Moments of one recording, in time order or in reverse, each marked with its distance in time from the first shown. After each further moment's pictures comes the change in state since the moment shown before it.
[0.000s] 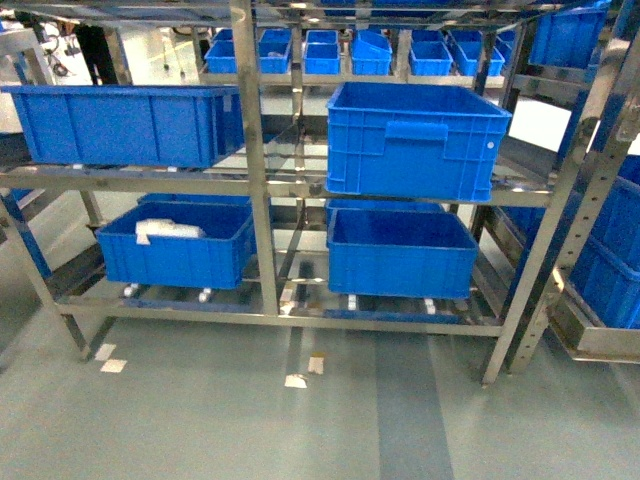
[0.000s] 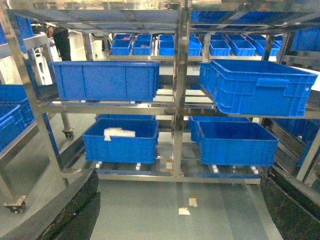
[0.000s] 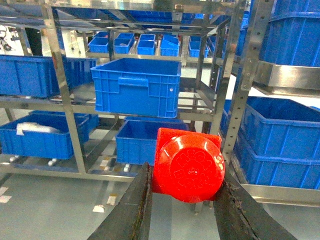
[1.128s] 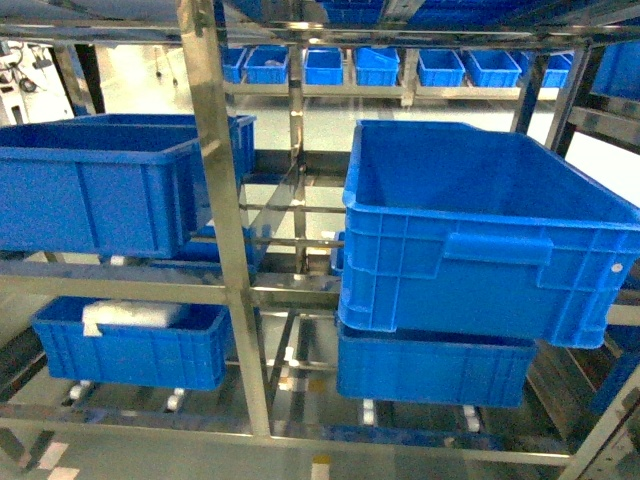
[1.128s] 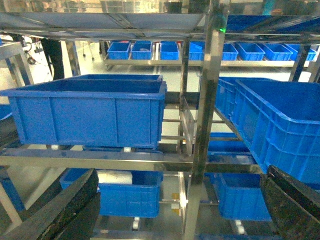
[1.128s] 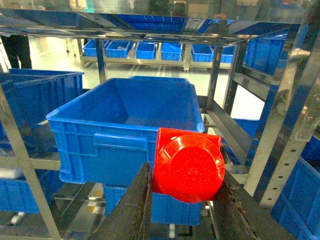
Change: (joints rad) left arm 0.000 0.000 0.000 -0.002 -0.001 0.000; right arm 0.000 0.000 0.000 0.002 0.000 0.000
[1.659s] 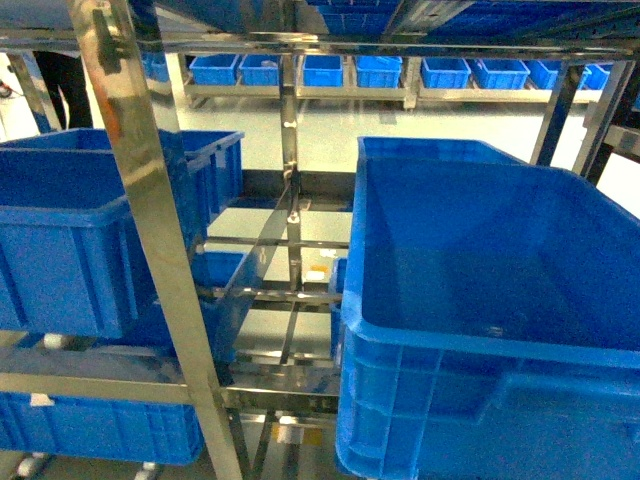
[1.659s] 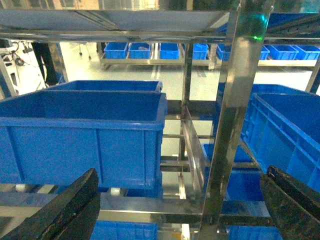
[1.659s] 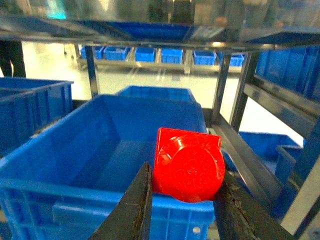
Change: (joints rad) left arm 0.000 0.001 0.000 -0.006 0.001 0.000; right arm 0.000 0.001 0.000 -0.008 0.000 0.000
